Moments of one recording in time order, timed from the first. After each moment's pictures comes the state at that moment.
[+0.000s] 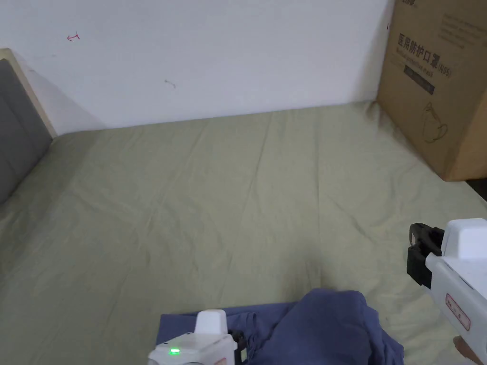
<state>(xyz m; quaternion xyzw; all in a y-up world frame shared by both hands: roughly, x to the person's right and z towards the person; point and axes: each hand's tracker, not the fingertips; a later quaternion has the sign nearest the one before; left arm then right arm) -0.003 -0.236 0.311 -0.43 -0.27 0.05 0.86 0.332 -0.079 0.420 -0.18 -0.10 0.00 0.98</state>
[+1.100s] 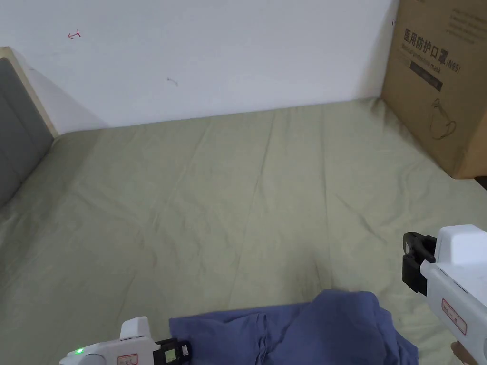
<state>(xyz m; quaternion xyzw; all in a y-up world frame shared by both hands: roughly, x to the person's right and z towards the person) -0.149 -0.265 0.254 -0.51 -0.24 0.14 0.81 0.310 -0.091 0.405 -0.21 -0.08 0.00 0.98</state>
